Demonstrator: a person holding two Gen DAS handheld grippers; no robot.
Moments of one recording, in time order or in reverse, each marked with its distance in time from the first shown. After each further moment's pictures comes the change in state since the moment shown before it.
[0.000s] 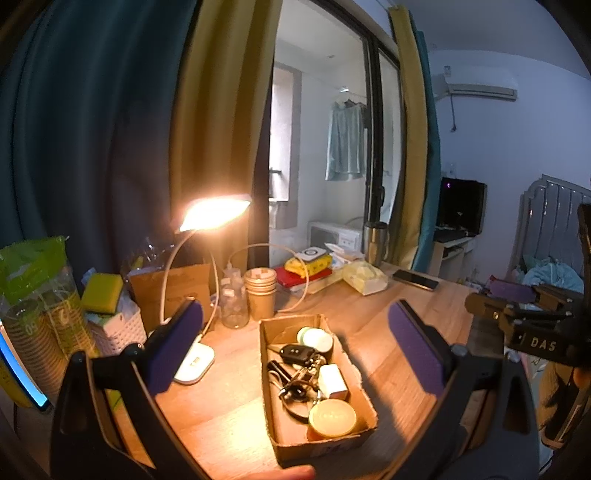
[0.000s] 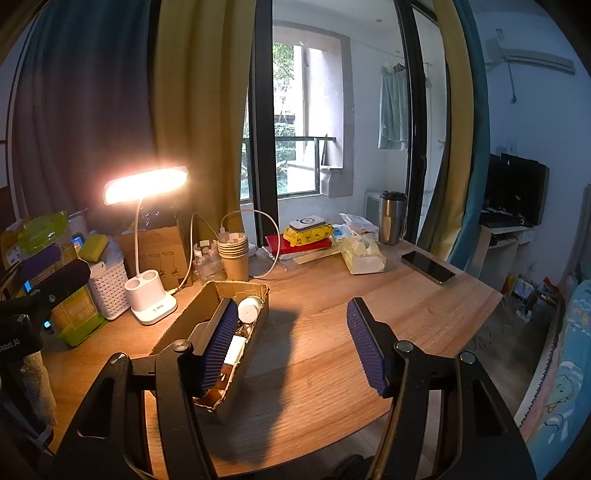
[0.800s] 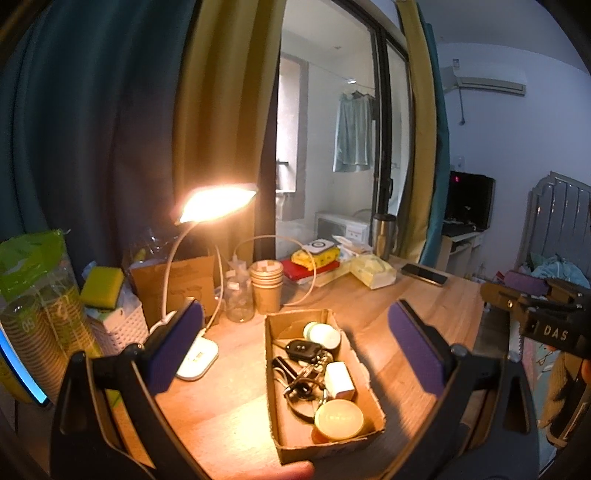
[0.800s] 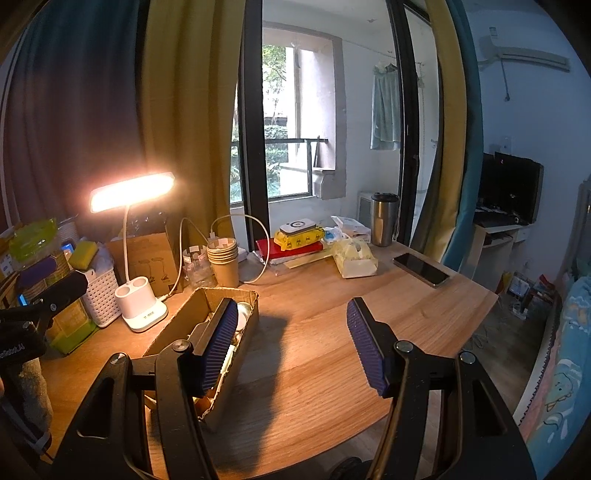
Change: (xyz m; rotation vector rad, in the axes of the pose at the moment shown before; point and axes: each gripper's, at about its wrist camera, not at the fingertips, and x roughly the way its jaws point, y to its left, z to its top) left arm 0.016 0.001 0.000 -0.008 0.032 0.027; right arm 0.009 -0.011 0.006 0.014 -0.009 -0.026
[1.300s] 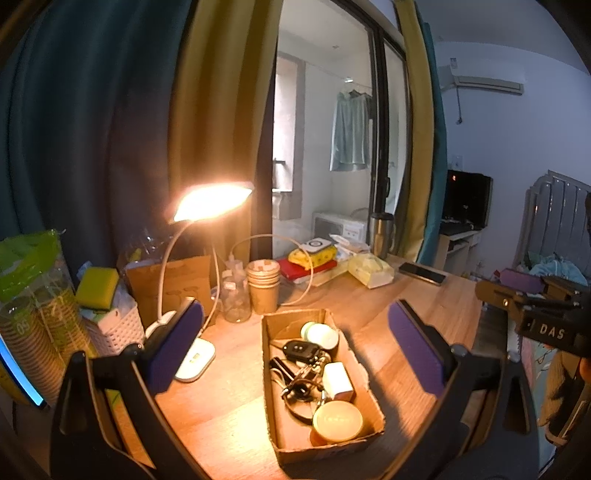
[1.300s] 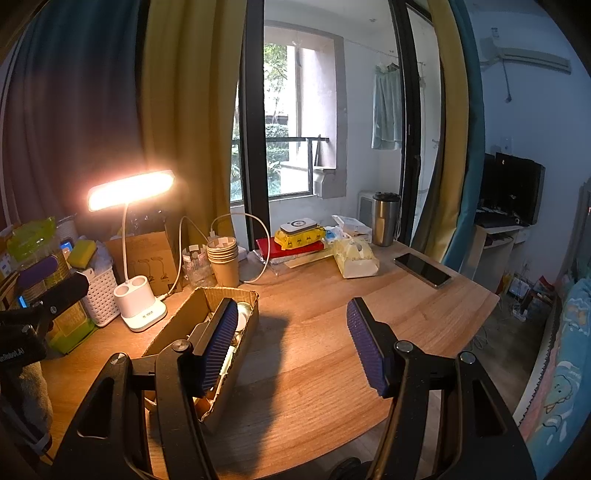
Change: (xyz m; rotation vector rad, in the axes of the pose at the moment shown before) left arm 0.004 -0.003 0.000 0.010 0.003 -0.006; right arm 0.001 0.000 0.001 0.001 0.006 0.001
